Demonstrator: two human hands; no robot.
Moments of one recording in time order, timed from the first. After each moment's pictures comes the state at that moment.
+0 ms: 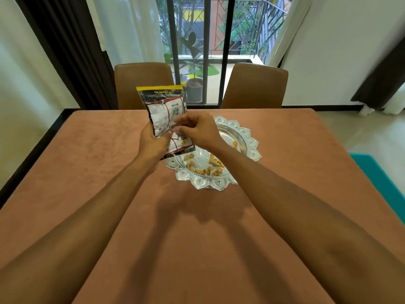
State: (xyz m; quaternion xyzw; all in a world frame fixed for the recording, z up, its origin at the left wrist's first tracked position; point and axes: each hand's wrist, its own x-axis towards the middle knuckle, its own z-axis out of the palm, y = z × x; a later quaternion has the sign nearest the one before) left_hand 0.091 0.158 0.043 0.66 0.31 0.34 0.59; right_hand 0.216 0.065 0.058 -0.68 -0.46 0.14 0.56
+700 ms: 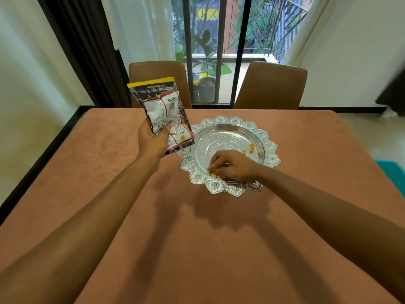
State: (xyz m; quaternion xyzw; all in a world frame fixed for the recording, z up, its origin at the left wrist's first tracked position) left_hand 0.081 0.191 0.038 0.60 0.33 0.41 0.60; right_hand 0.250 0.010 -0.011 -0.72 -0.59 0.24 0.28
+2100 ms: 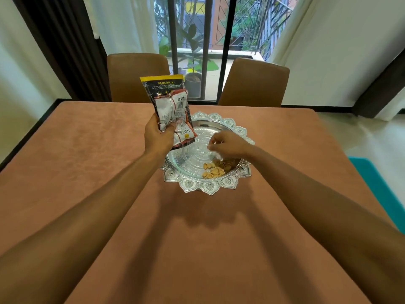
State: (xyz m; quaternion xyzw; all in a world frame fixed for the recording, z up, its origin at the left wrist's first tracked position) left_hand 0.145 0.153 0.017 0.64 0.34 0.37 0.58; right_hand 0.307 0.005 0.011 -0.81 -0.49 0.22 0.22
